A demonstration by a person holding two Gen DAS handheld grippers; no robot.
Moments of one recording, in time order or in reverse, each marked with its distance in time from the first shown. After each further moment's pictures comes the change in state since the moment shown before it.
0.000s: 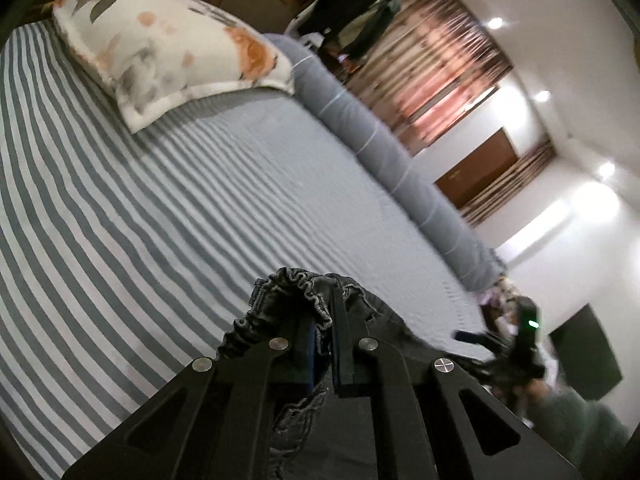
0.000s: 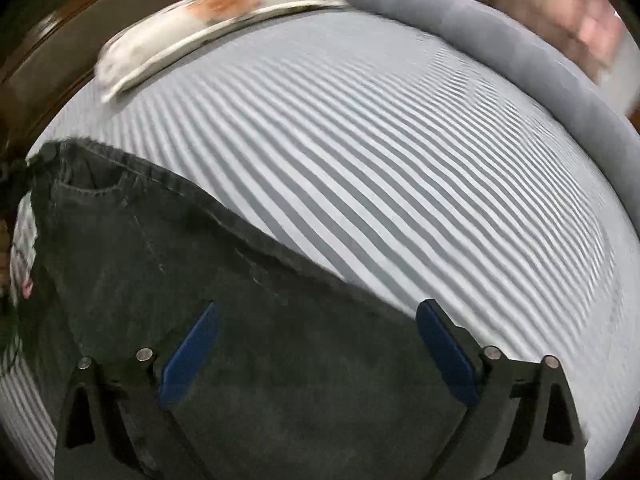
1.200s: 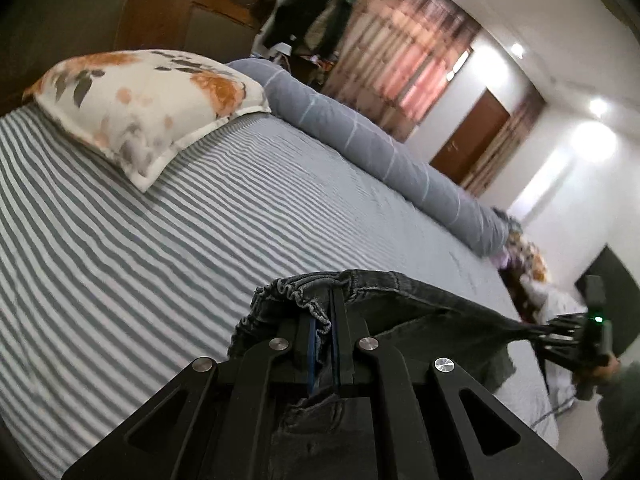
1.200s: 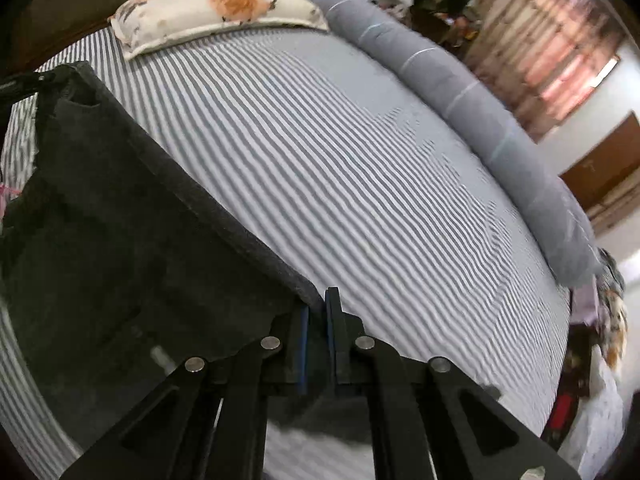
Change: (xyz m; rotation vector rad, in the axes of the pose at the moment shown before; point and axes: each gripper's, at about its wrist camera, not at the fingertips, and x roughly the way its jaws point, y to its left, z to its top) left arm -0.057 -0.044 0.000 0.228 0.035 0.088; right arm -0.155 0.056 -0.104 -0.096 -0.032 -0.340
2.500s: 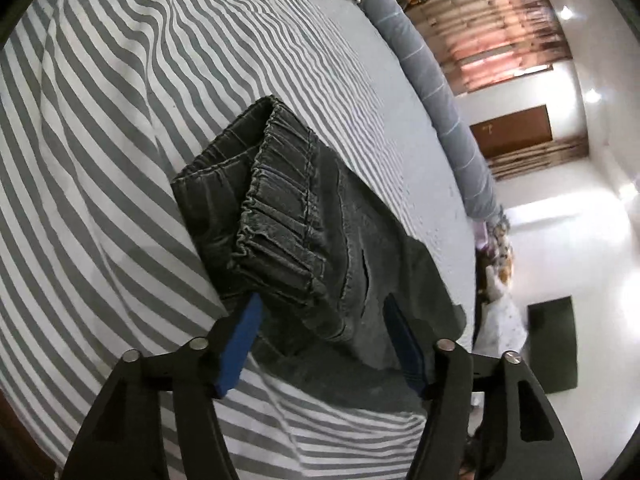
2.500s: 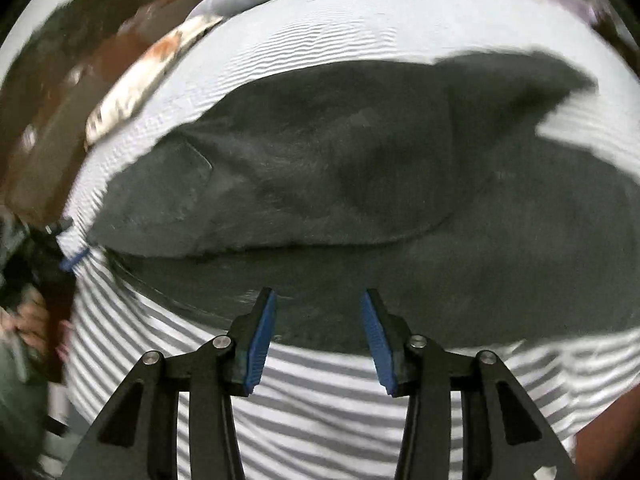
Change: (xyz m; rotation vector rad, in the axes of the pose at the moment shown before) left arm -0.118 0.032 -0.179 -0.458 0.337 -0.057; right arm -0.036 0.128 -0.248 0.873 0.065 0.380
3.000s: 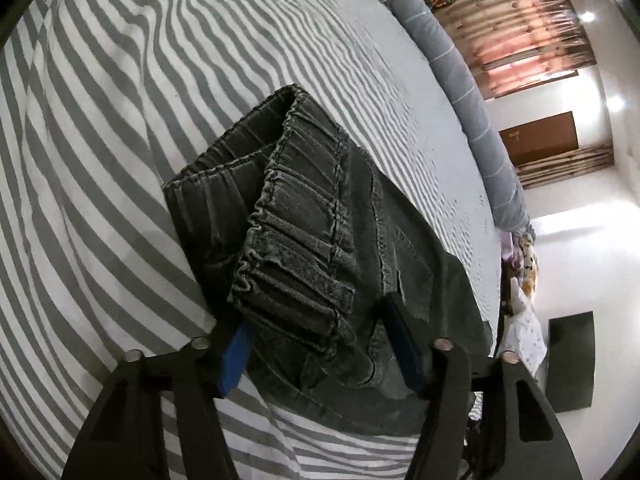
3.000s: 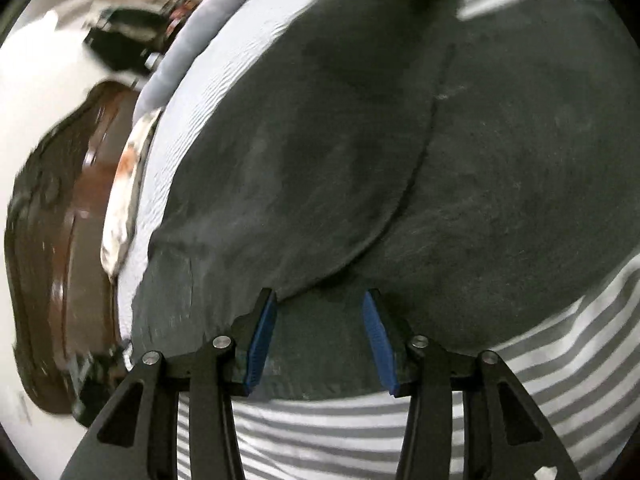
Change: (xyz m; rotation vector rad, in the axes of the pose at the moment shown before) left arm 0.036 -0.005 0.007 -0.020 -0.014 0.102; right arm 0.036 -0.056 -0.007 0.497 -0.086 0.163
